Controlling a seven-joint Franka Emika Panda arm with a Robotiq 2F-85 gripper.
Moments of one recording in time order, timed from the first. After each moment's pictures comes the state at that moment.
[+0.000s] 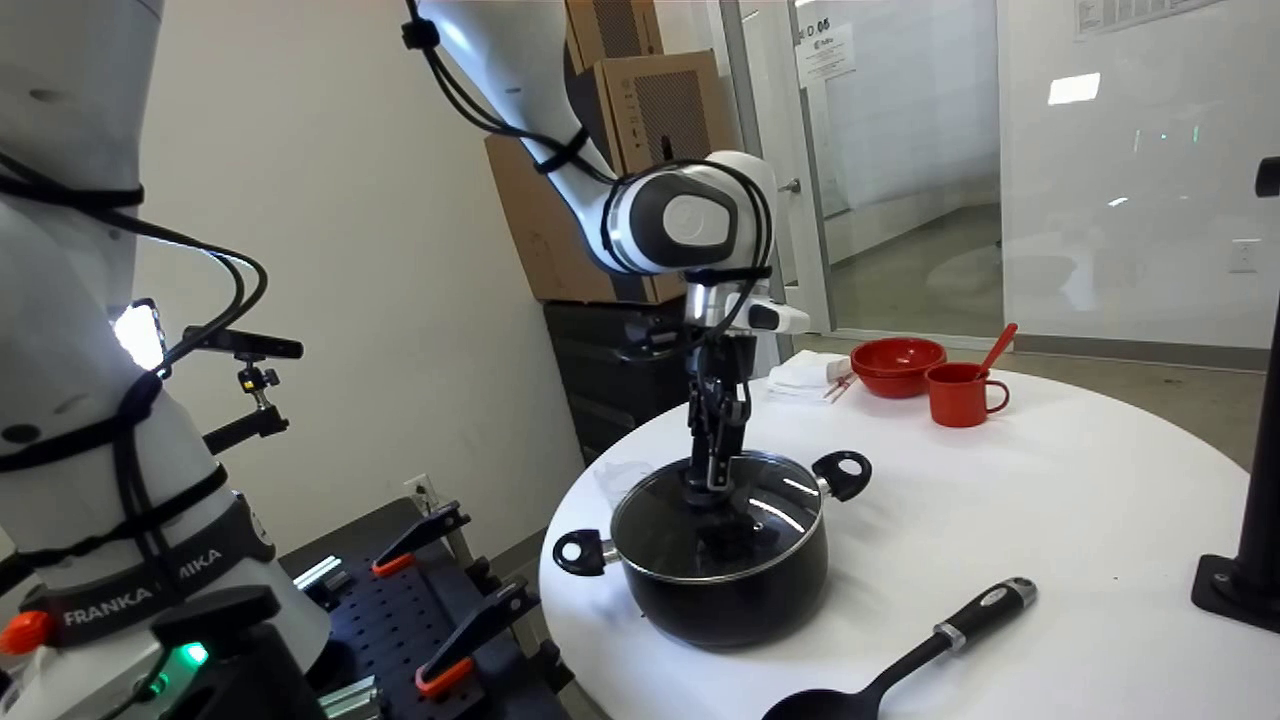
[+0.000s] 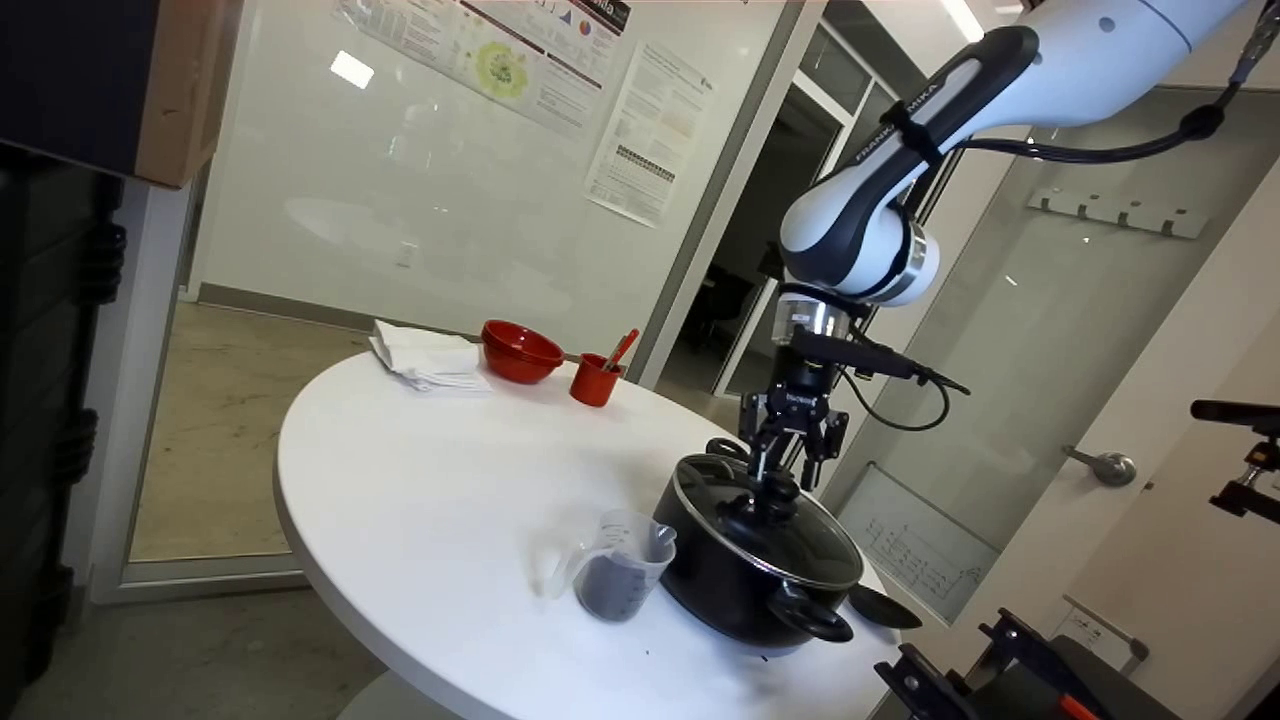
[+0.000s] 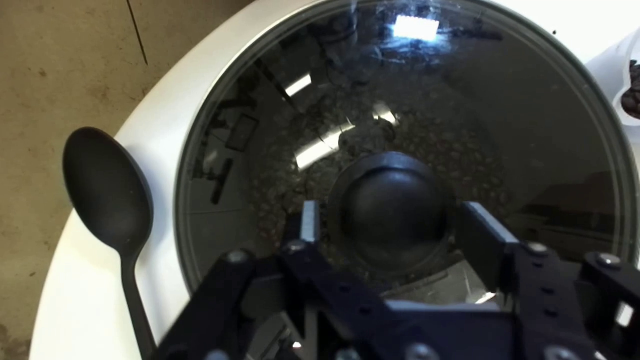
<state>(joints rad) -0.07 0.54 -0.11 -2.14 0.01 2.32 0.27</state>
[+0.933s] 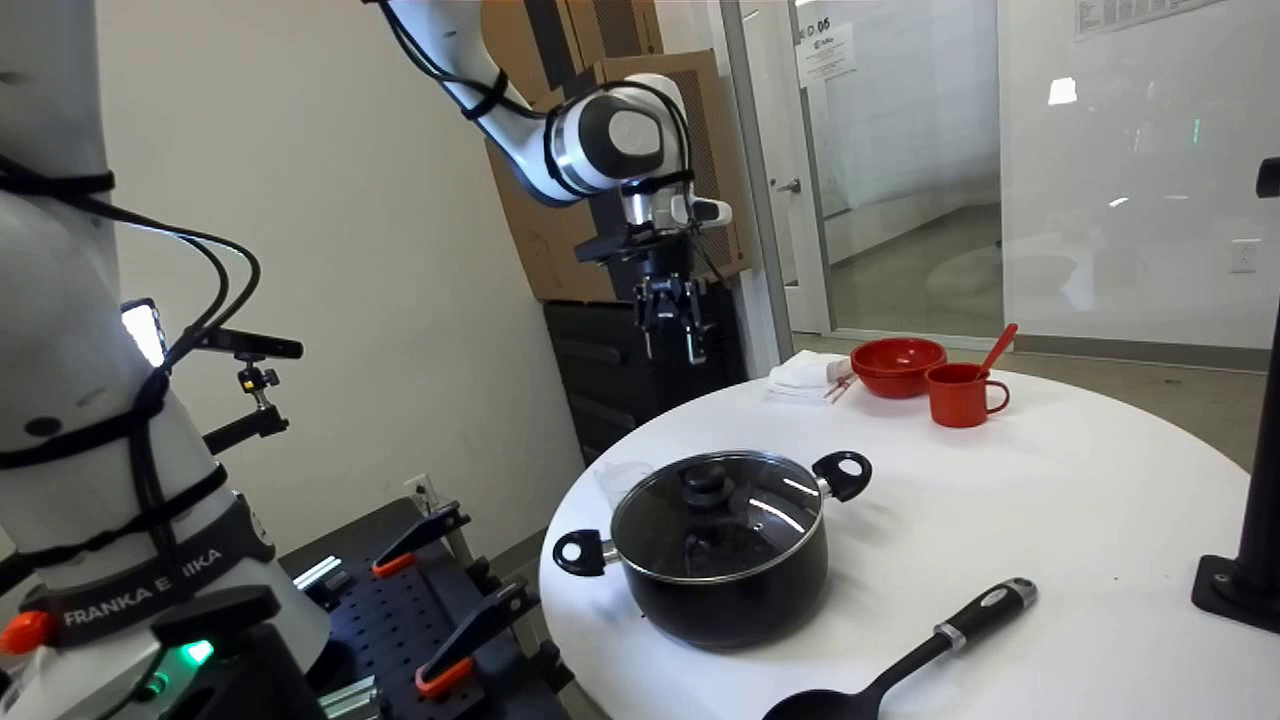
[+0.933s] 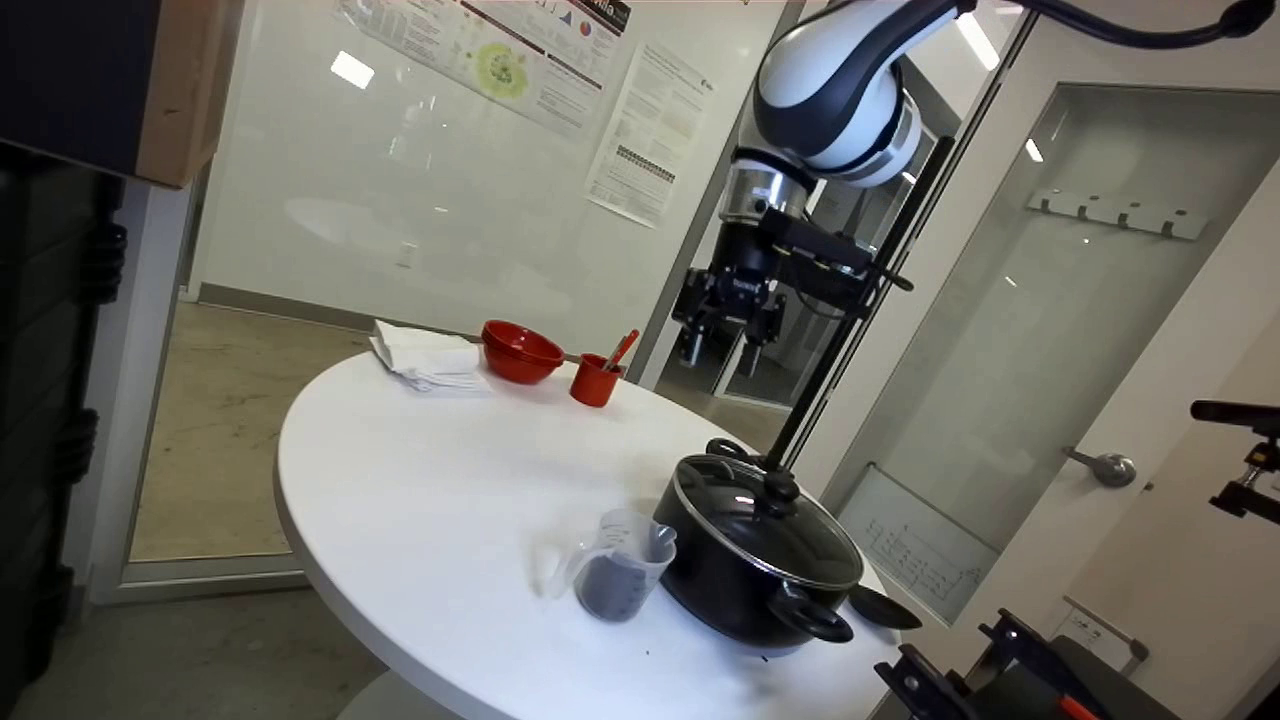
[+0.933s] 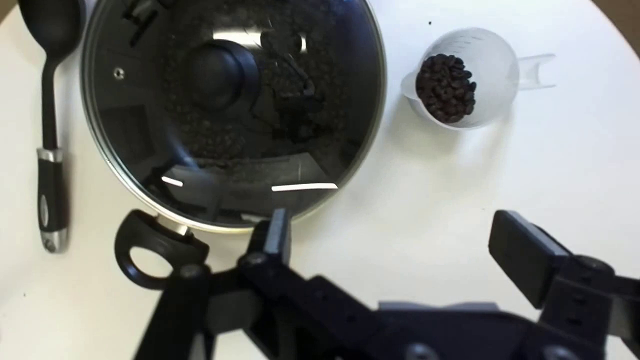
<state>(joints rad) 0.06 0.36 -0.01 -2.11 -0.09 2.29 0.15</state>
